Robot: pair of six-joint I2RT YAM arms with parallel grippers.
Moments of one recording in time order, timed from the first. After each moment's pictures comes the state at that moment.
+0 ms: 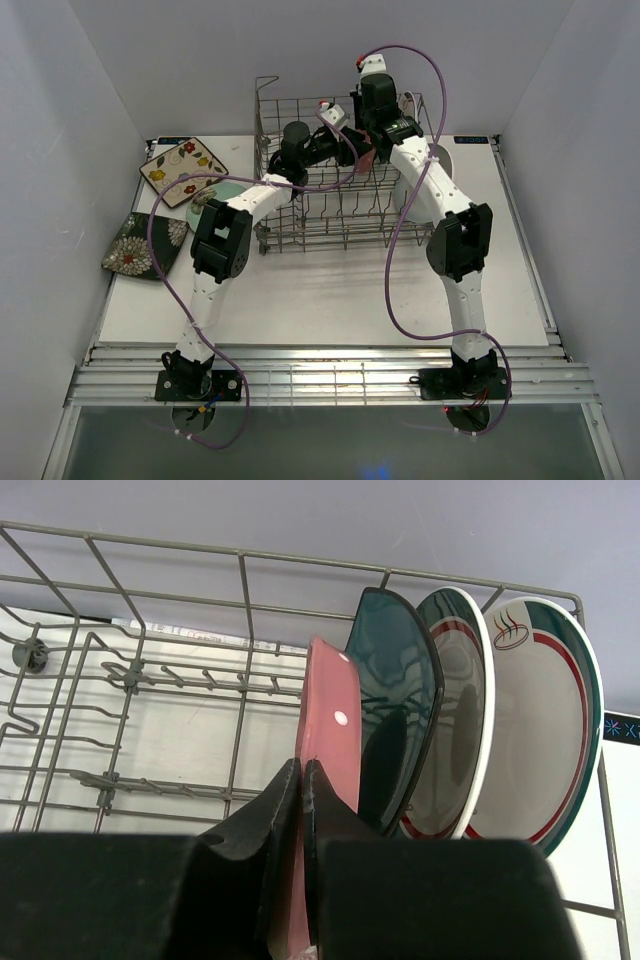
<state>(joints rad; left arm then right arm) -0.49 2.35 1.89 0.60 0.67 -0.10 0.46 2.24 2.33 -0.42 0.30 0.02</state>
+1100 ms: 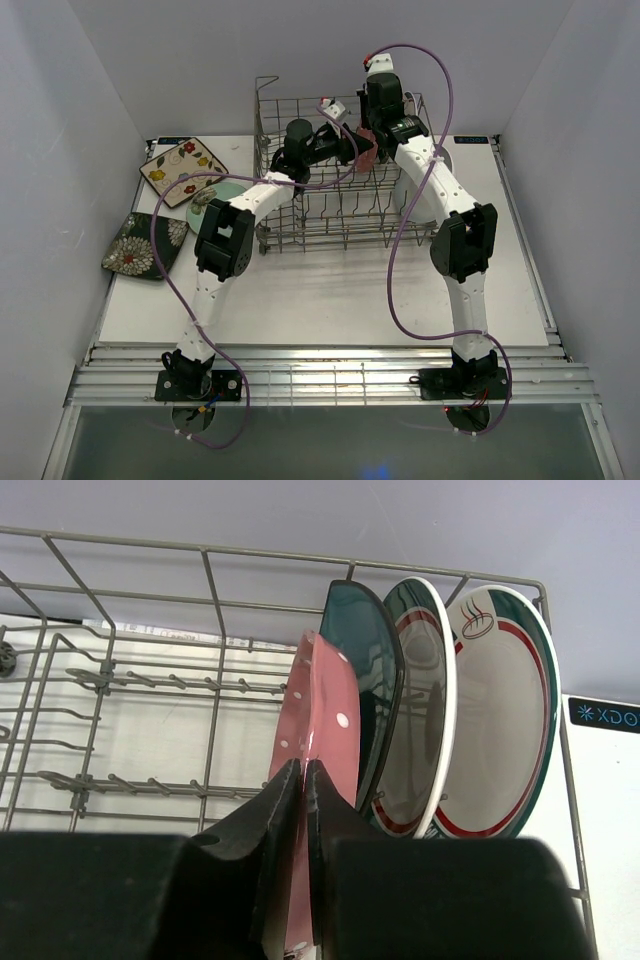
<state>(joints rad) -0.49 2.39 1.96 0.54 0.69 -0.20 0.44 2.22 2.29 -0.42 0.32 0.03</state>
